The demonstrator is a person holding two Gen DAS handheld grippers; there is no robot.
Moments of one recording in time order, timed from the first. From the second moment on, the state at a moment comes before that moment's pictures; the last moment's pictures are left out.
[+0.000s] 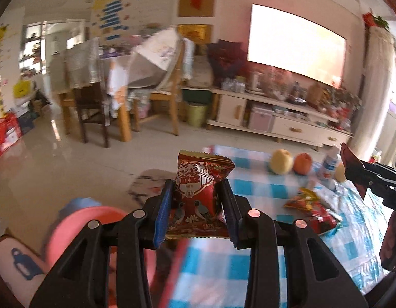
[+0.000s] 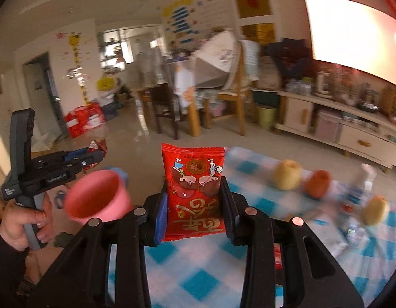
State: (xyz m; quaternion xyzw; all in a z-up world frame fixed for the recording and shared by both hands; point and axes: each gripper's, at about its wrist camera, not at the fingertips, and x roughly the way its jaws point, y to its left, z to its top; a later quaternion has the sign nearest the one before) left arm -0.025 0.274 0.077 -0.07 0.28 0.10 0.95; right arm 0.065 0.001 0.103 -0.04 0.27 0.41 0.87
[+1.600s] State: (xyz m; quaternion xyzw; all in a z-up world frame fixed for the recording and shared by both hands) left arm -0.042 0.351 0.015 -0.11 0.32 0.13 0.93; right arm 0.063 0.053 0.051 -0.01 0.32 0.39 0.86
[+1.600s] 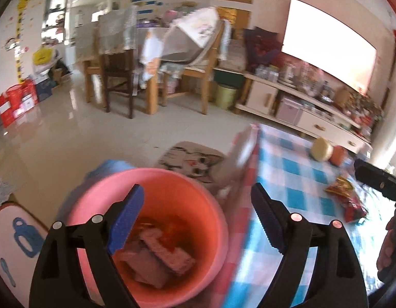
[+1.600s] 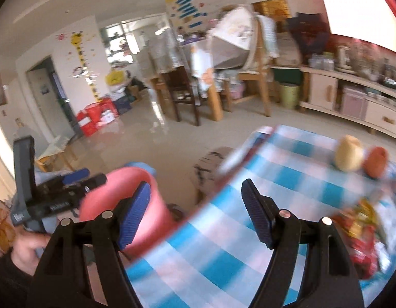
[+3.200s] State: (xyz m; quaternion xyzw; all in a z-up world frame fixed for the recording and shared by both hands) left arm 0.203 0.025 -0.098 0.01 0.41 -0.10 0.91; right arm 0.111 -0.185 -0.046 0.00 0.36 0.27 0.89
